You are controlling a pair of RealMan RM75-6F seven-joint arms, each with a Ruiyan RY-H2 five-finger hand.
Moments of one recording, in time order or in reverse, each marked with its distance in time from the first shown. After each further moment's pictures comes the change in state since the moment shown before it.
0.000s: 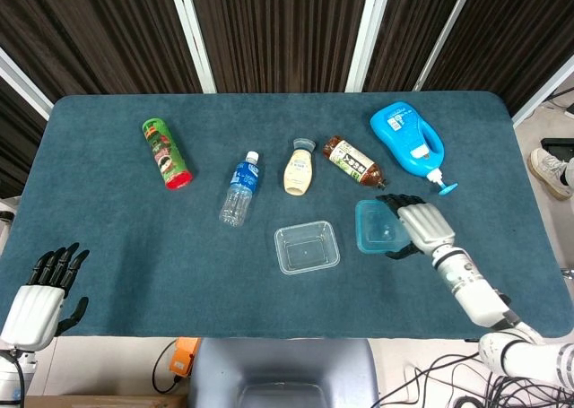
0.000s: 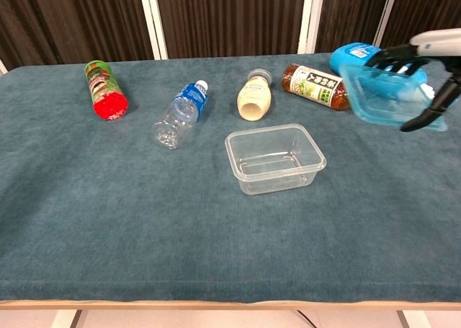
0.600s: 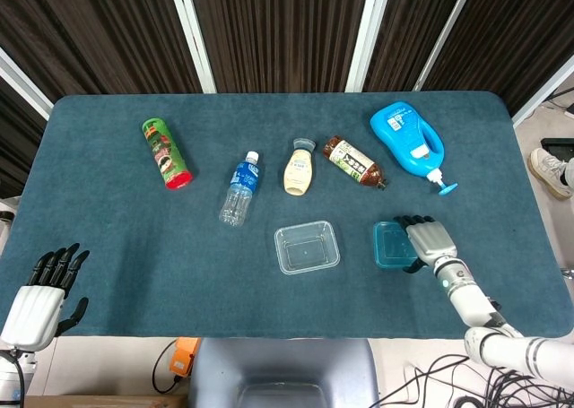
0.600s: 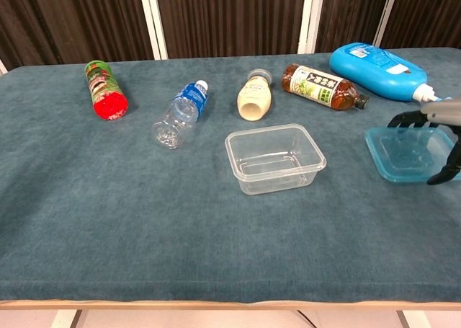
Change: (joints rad) left arm 0.001 0.000 0.001 0.003 0.001 0.001 0.000; right arm 0.006 -0.164 -0.119 0.250 0.146 -0.047 -0.155
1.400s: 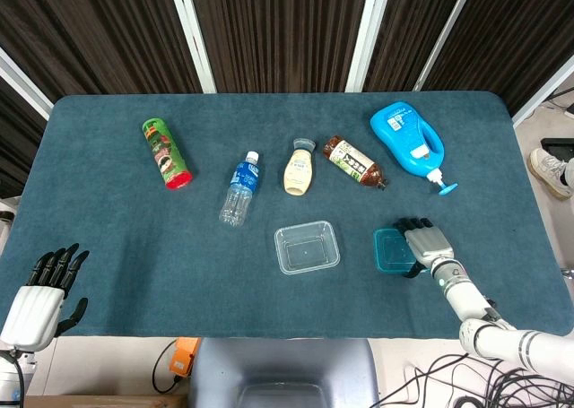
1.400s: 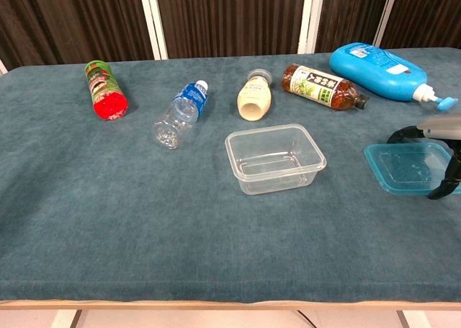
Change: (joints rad) left arm 0.001 0.000 0.000 0.001 -0.001 -0.002 0.002; right arm 0.046 -0.034 -0.022 0.042 0.144 -0.102 -0.077
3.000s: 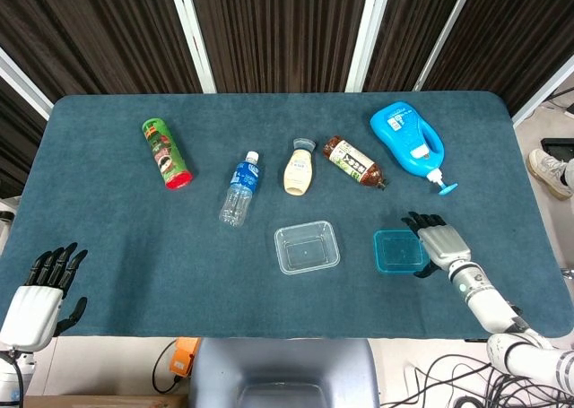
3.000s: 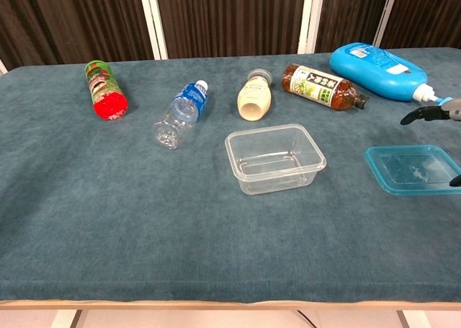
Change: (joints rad) left arm 0.005 -0.004 -0.005 0.005 0.006 0.012 -0.001; right arm -0.165 0.106 0.140 -0.067 -0.281 -0.034 0.139
